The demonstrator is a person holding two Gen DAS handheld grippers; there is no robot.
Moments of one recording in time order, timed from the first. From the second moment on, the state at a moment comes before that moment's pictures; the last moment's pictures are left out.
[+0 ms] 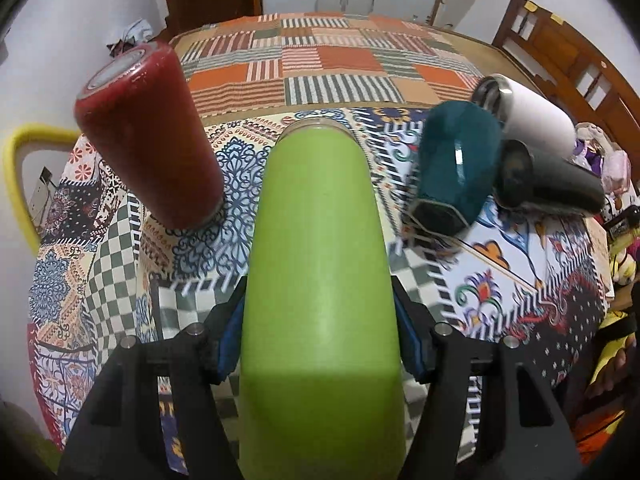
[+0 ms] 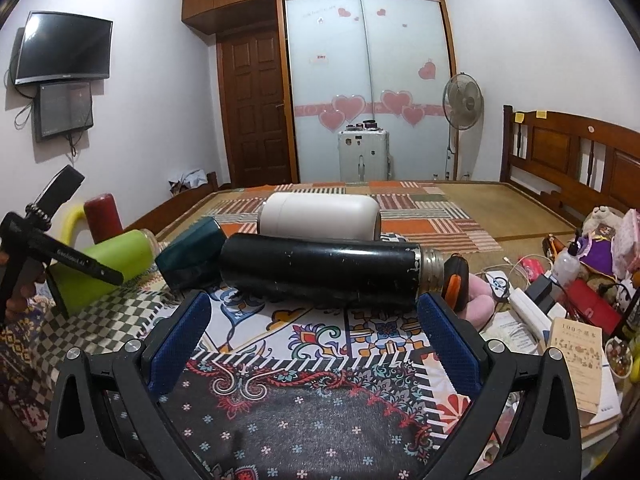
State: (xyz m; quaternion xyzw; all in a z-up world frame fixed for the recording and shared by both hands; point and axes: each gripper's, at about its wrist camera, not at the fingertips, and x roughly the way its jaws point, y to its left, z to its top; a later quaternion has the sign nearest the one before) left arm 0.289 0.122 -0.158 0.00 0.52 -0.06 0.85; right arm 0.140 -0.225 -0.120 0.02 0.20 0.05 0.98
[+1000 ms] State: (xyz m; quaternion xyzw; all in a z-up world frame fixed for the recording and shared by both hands) left arm 0.206 0.007 -0.163 0.03 0.50 -0.14 0.85; right arm 0.093 -0.231 -0.098 0.01 0.17 0.04 0.98
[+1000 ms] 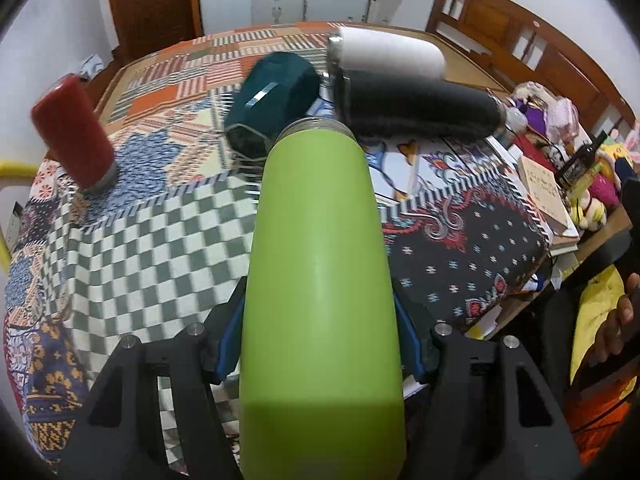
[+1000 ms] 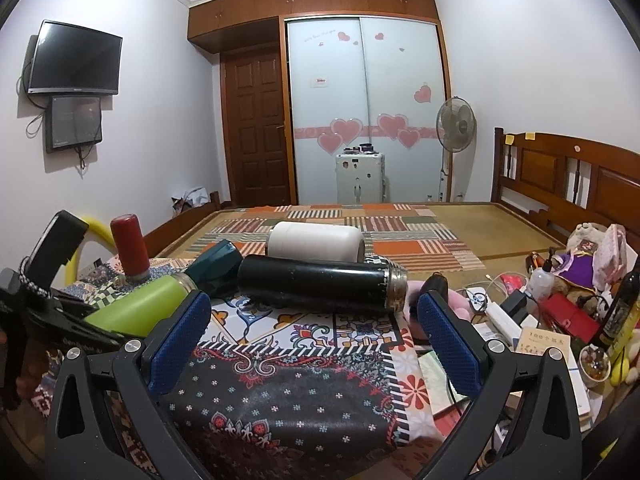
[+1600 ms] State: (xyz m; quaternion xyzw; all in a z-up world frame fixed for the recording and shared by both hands) left arm 0.218 -0.032 -0.175 0.07 0.51 -0.16 0.84; right arm 0.095 -0.240 -0.109 0.02 0.18 0.03 0.98
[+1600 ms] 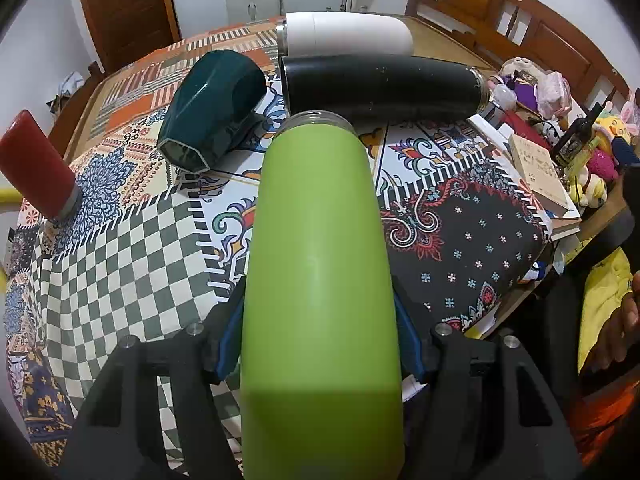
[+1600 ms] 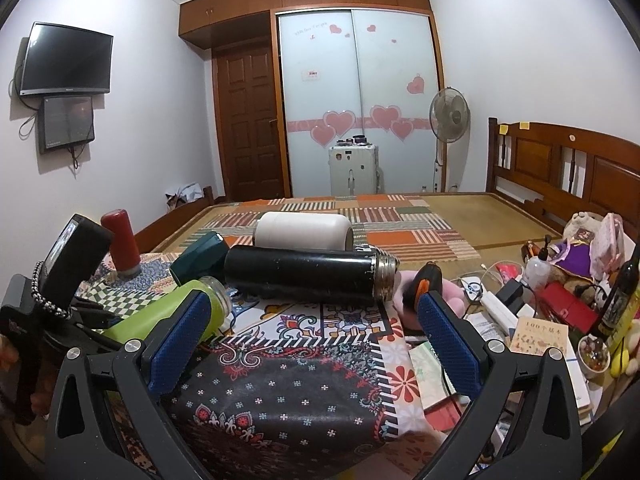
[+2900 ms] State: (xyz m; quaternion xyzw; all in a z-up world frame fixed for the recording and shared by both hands) left arm 0.167 0.098 -0.156 0.01 0.39 -0.09 0.92; right arm 0.202 -0.116 -0.144 0.00 0.39 0.19 0.90
